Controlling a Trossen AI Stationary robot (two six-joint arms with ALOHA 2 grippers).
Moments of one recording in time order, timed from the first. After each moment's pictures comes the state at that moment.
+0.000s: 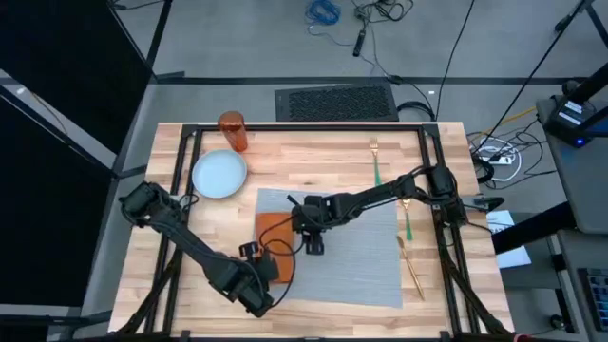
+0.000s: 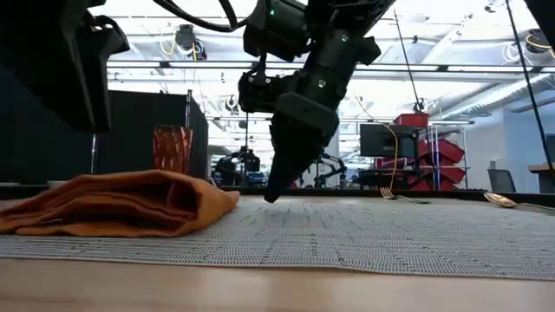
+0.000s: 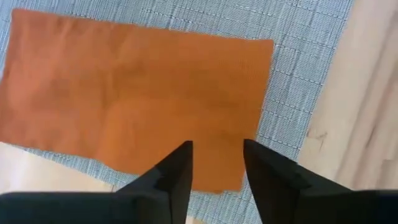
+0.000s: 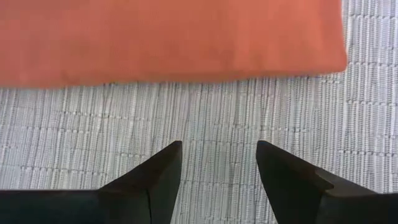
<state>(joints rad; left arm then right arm) -0.67 1.83 1.33 -0.89 -0.33 -0.88 0.11 2.06 1.41 -0.47 0.02 0.09</state>
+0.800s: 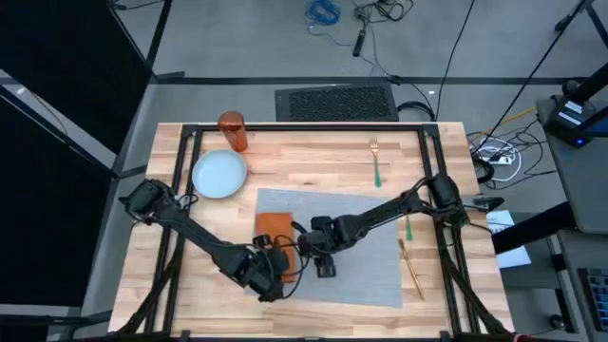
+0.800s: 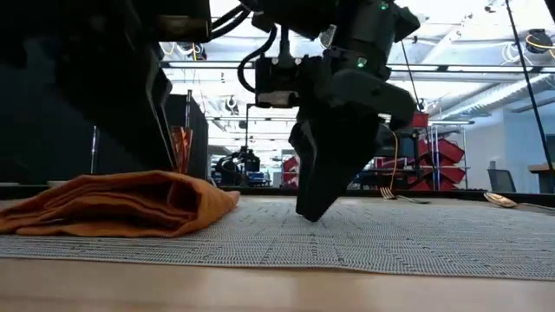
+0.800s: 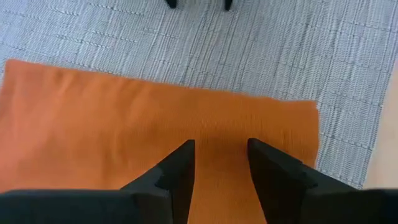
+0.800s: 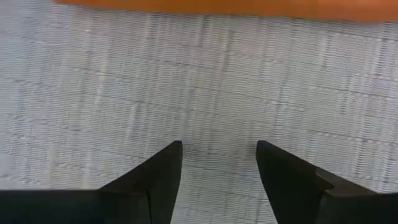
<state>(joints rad) -0.56 1.83 1.17 -0.58 -0.38 -0.71 0.28 2.07 1.41 -0.55 0.02 0.18</state>
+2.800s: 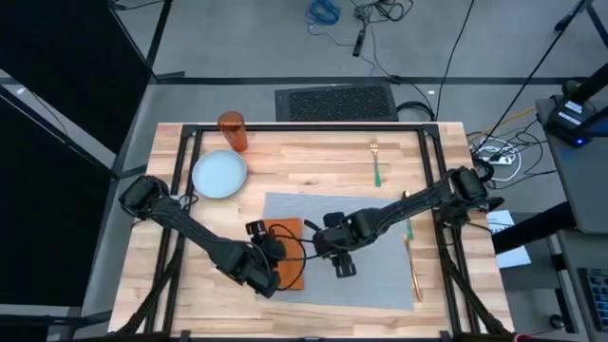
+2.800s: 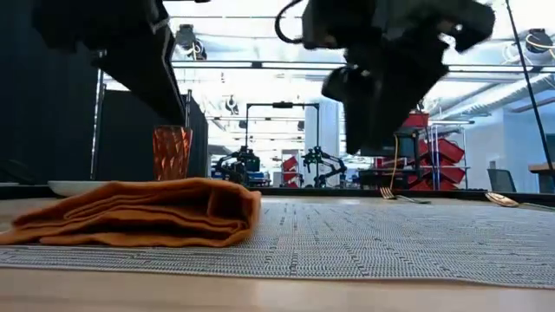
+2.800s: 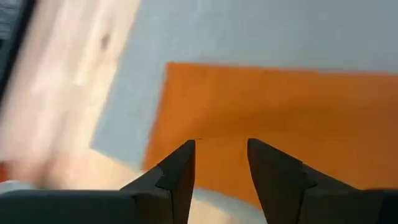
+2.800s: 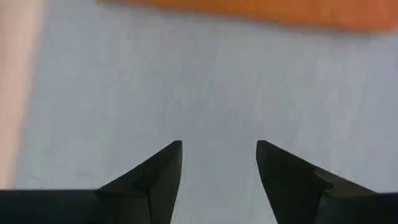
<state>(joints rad) -0.54 1.78 1.28 -0.98 -0.62 -0.69 0.31 1.85 1.36 -0.82 0.07 0.11</state>
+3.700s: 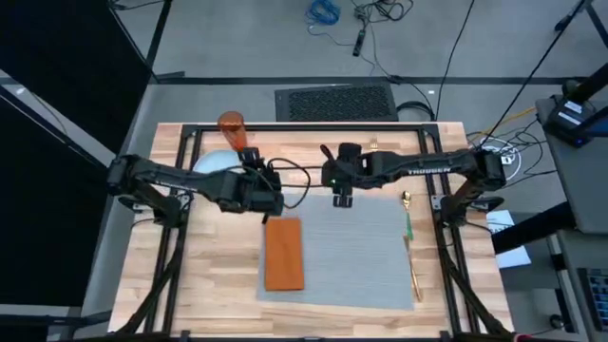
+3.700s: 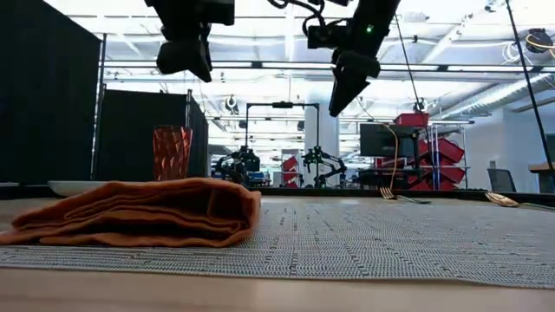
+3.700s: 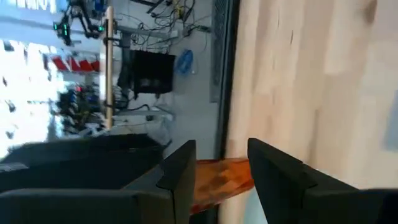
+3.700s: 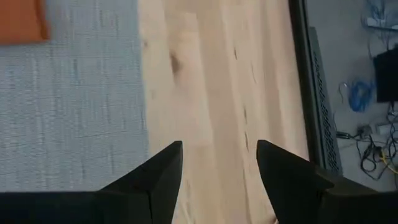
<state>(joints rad) -0.08 1.51 1.30 -1.10 -0.96 0.12 -0.08 1.63 1.36 -0.88 0.42 -0.10</state>
